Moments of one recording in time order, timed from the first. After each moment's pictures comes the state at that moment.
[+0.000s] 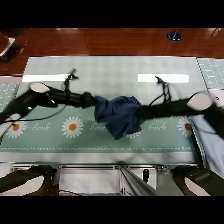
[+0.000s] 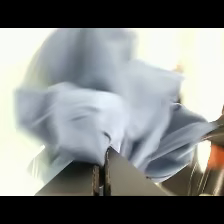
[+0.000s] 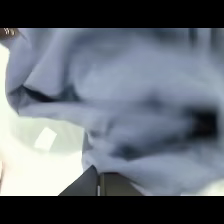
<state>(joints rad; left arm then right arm) -0.15 -1.26 0.91 0.41 -1.03 -1.07 0.25 -0.98 0.93 -0.86 1.07 1.40</state>
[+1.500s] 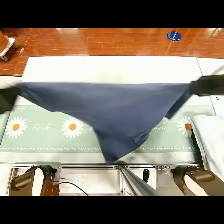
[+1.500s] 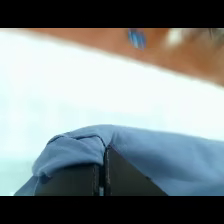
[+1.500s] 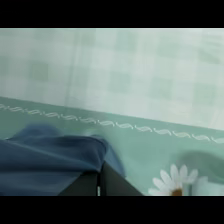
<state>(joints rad) 0.40 -0.36 0.71 0.69 -1.12 -1.28 0.11 -0.91 1.21 -1.52 1.32 1.59</state>
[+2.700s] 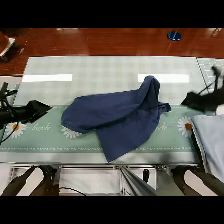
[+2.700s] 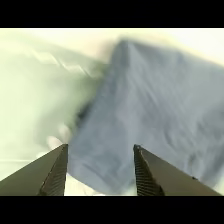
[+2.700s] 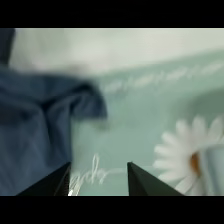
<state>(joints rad) 0.50 -0.95 0.61 0.75 -1.18 -1.15 -0.28 -1.05 0.89 -1.23 1.26 1.51</state>
